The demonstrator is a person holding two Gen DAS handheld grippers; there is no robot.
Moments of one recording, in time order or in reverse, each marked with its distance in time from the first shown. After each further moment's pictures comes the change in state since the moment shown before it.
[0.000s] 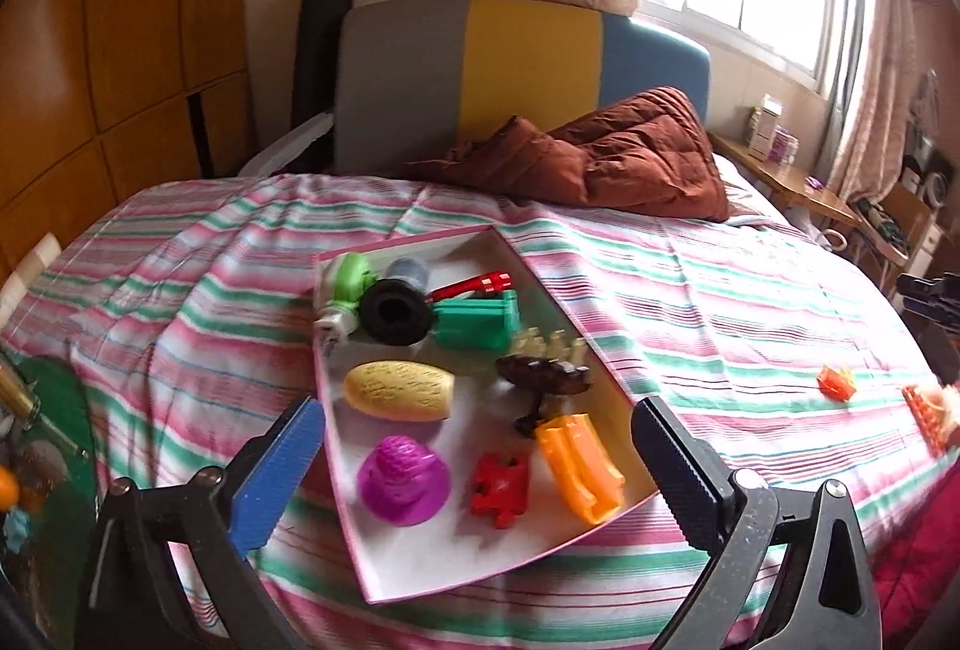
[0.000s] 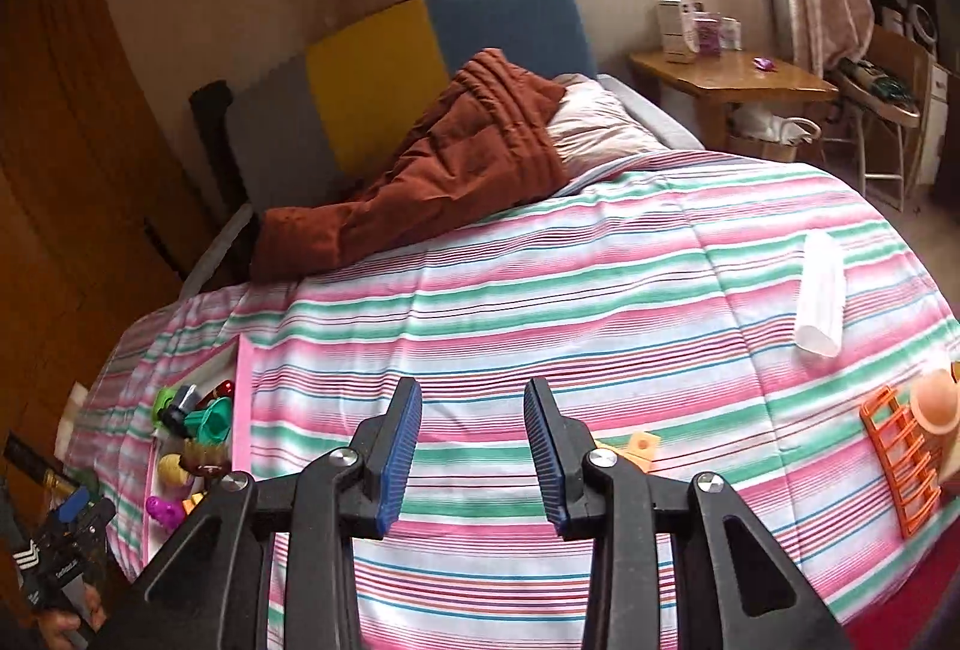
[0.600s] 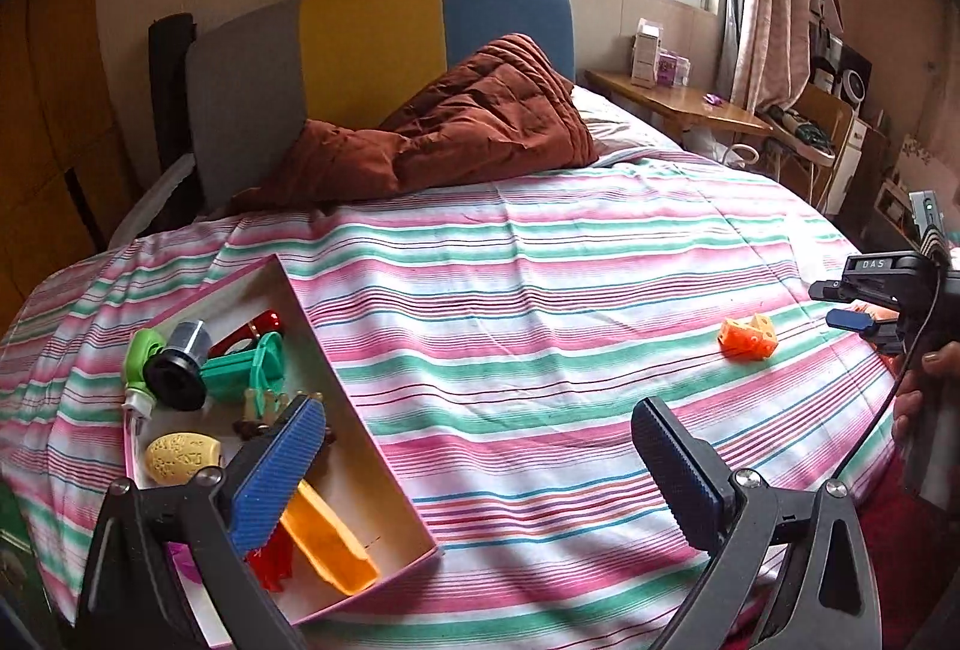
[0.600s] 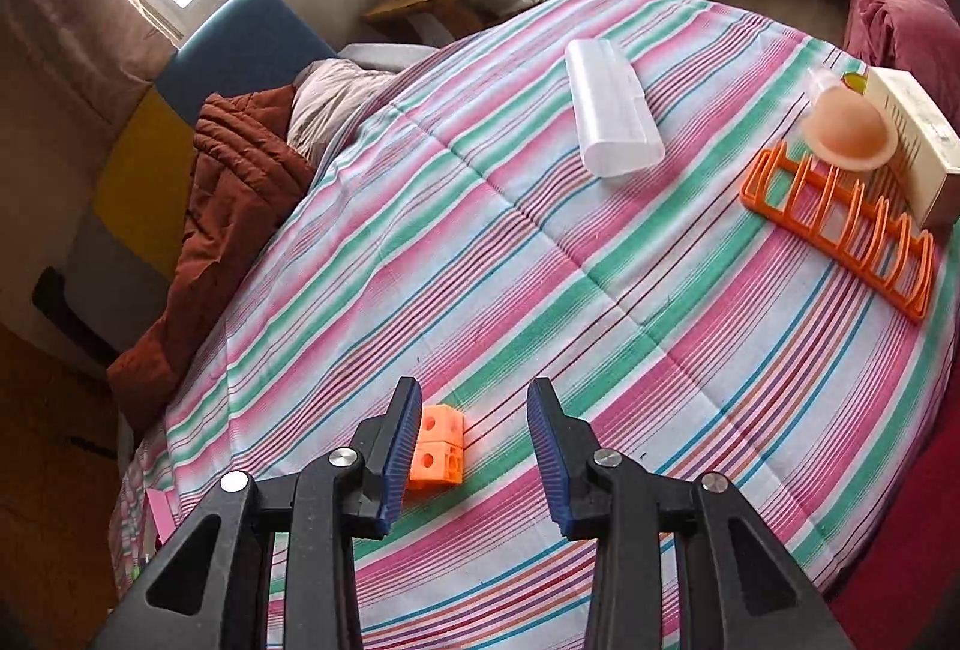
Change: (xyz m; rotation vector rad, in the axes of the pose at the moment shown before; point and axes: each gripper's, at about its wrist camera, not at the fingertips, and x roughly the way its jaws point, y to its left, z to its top) left arm 0.042 -0.151 0.016 0.235 0.071 -0.145; right arm 0.030 -0.139 -0.032 0.566 0.070 -0.195
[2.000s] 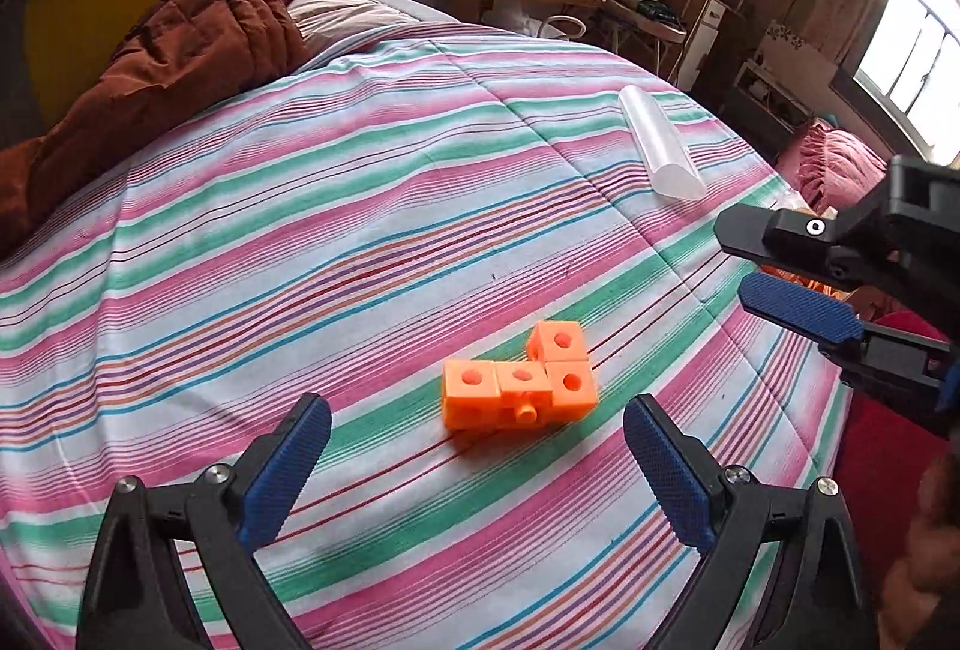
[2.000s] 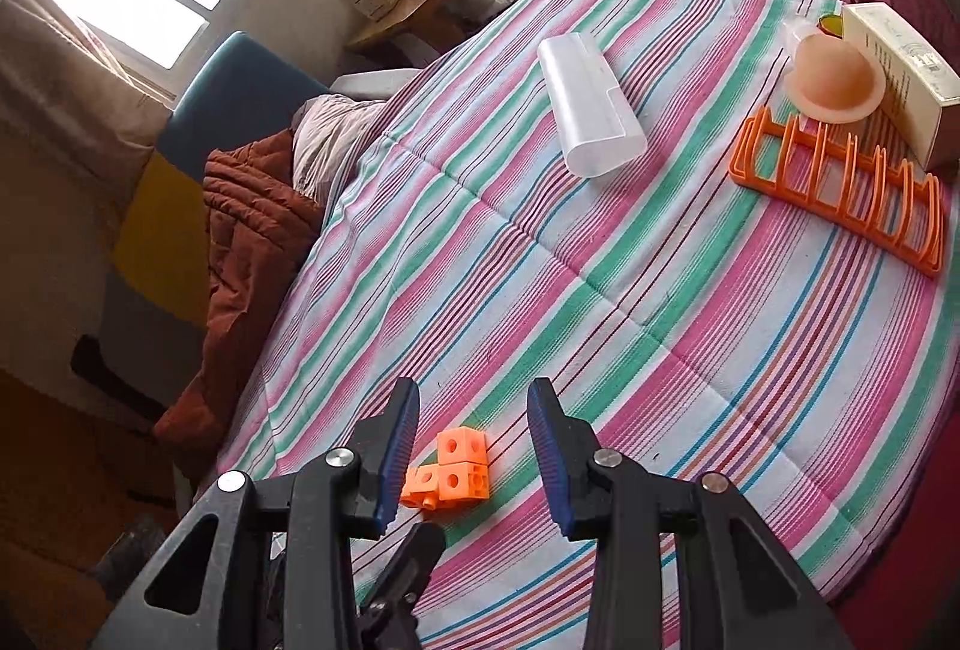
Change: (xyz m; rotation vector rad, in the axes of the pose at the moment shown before) left arm 0.152 -0.194 0.040 0.221 0.253 -0.384; right arm -0.010 -0.019 0.010 0.159 -0.029 0.104
